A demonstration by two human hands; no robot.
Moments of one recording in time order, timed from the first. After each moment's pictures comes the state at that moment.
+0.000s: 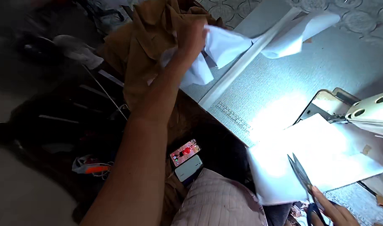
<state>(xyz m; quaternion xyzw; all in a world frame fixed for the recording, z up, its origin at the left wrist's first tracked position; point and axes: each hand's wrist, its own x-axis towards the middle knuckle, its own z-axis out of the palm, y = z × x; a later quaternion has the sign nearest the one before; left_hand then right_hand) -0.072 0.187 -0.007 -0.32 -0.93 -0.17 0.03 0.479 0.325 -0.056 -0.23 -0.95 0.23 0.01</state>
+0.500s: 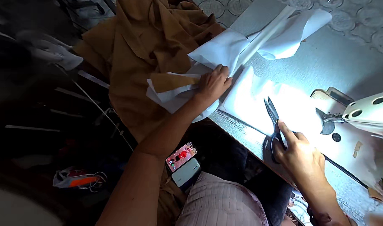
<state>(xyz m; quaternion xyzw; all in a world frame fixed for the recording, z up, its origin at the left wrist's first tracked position) 0.030 0.198 -0.073 -0.39 -0.90 -0.20 -0.02 0.304 0.314 -0.056 -0.26 -0.96 0.08 0.06</state>
